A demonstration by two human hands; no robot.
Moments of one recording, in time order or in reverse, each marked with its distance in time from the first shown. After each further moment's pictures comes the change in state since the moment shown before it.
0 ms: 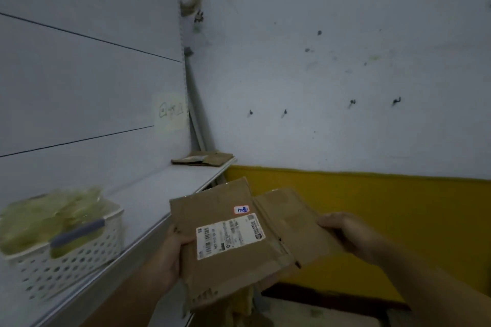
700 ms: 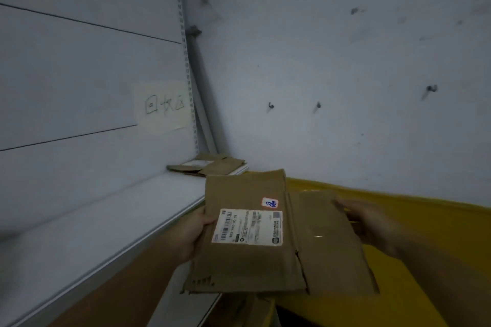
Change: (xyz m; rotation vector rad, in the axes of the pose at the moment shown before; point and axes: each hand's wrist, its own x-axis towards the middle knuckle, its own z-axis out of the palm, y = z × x) left_hand 0.253 0.017 0.116 0.172 0.101 -0.055; right_hand 0.290 -0.011 -0.108 0.107 -0.159 -0.084
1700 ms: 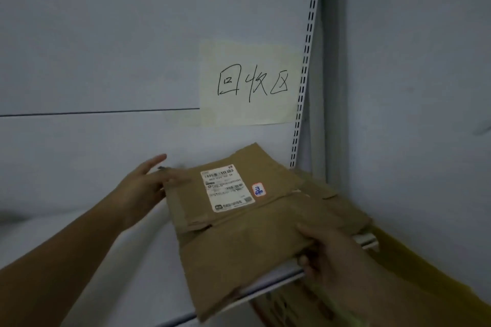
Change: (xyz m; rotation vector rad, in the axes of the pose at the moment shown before) left_hand 0.175 0.097 -0.202 -0.129 0.742 0.404; right_hand 0.354 -0.041 0.234 0.277 -0.592 0.444
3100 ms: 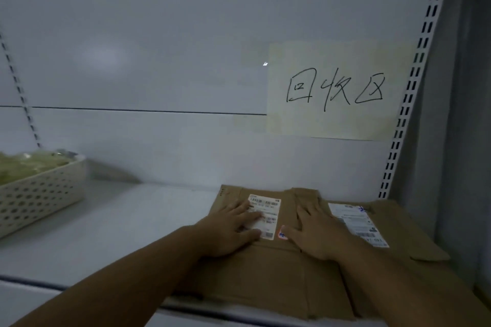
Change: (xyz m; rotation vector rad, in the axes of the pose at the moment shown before) left_hand -0.023 -0.056 0.062 1.568 -0.088 -0.136; right_hand 0.175 -0.032 0.051 -1.879 -0.412 -0.660
